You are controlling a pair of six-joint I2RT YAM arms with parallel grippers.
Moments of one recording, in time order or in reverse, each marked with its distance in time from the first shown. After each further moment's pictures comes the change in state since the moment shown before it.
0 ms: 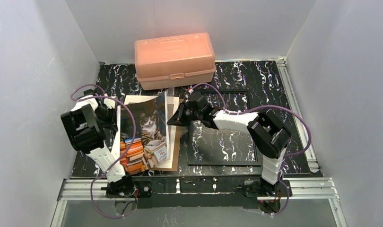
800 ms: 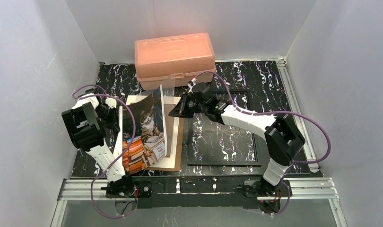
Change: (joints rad) left arm -0.013 0.039 0.045 -0.066 0.025 -0.022; right arm -0.014 -0.140 0.074 -0.161 0.032 -0.106
